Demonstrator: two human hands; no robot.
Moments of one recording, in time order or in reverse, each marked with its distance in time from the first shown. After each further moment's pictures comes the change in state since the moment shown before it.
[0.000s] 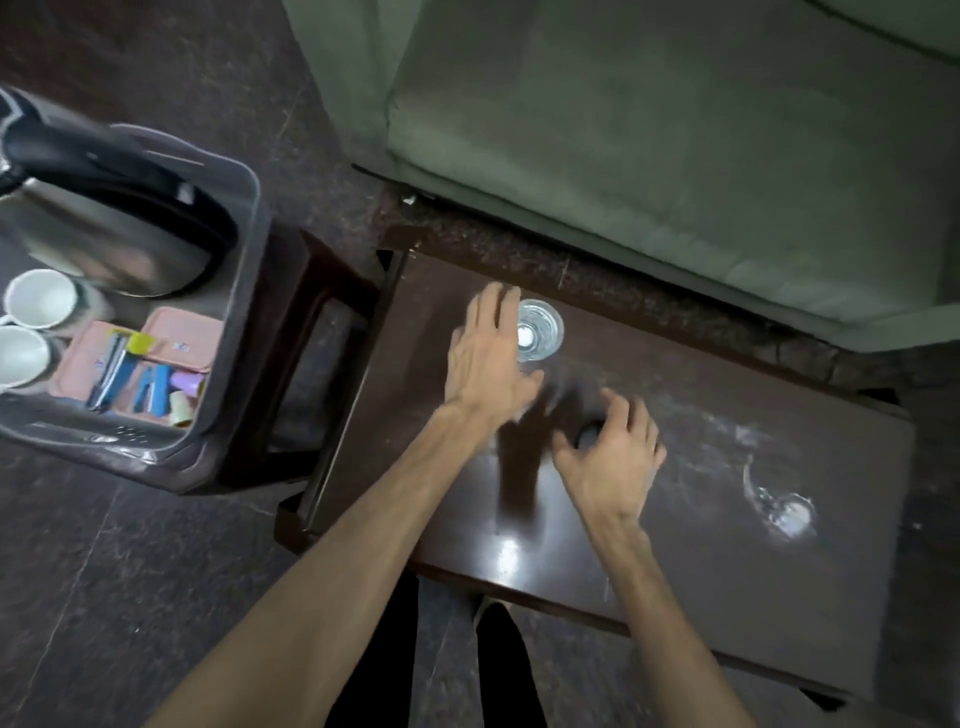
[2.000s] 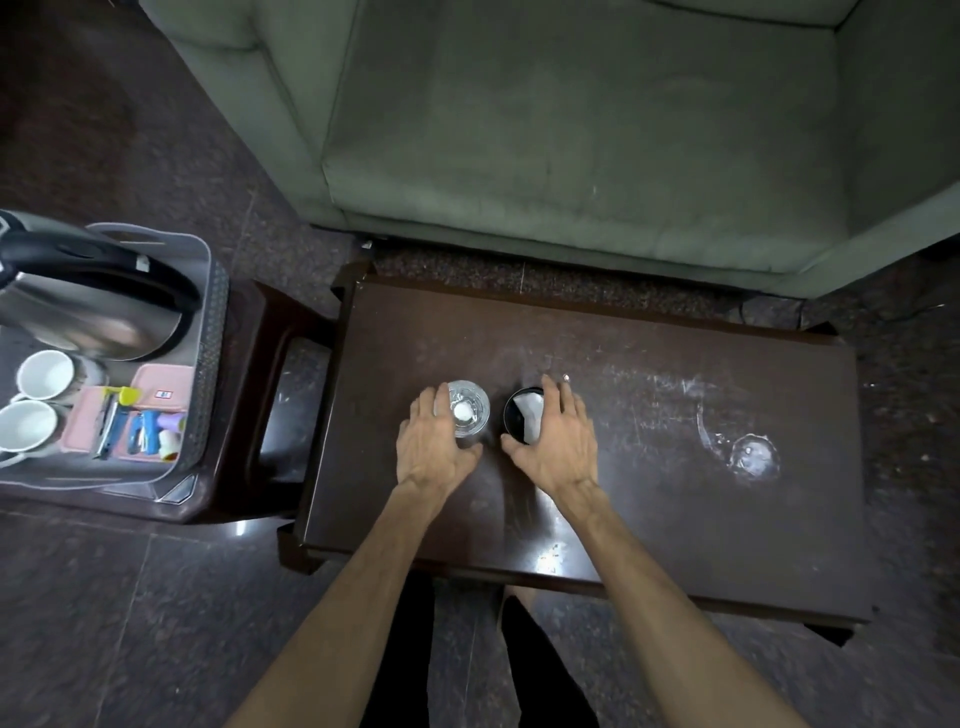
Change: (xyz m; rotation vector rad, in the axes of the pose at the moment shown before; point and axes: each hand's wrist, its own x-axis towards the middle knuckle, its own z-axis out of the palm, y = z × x) left_hand -0.092 -0.002 0.052 0.204 -0.143 -0.136; right_hand -0.001 0.053 -0.002 0.024 -0.250 -0.124
